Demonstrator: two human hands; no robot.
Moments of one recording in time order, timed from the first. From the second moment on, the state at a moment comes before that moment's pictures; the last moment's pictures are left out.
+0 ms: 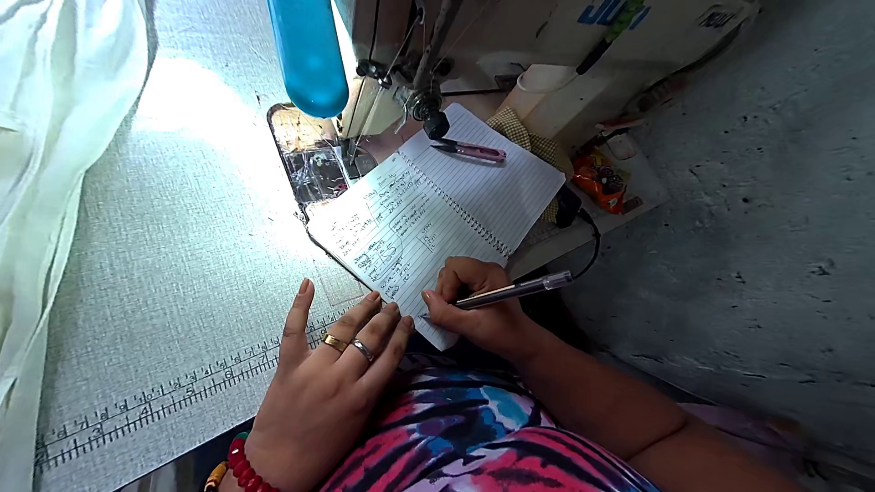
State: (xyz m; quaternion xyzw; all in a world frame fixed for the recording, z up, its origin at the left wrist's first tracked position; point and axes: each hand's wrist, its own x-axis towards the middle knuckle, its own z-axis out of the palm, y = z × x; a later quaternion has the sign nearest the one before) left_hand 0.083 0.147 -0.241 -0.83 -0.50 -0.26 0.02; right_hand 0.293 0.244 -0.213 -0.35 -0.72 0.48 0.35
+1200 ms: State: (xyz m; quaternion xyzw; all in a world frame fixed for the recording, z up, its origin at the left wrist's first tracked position) left_hand 0.084 0.147 -0.240 -0.83 -0.50 -0.25 0.02; right_hand 0.300 0.250 -0.211 -0.35 -0.71 0.49 0.37
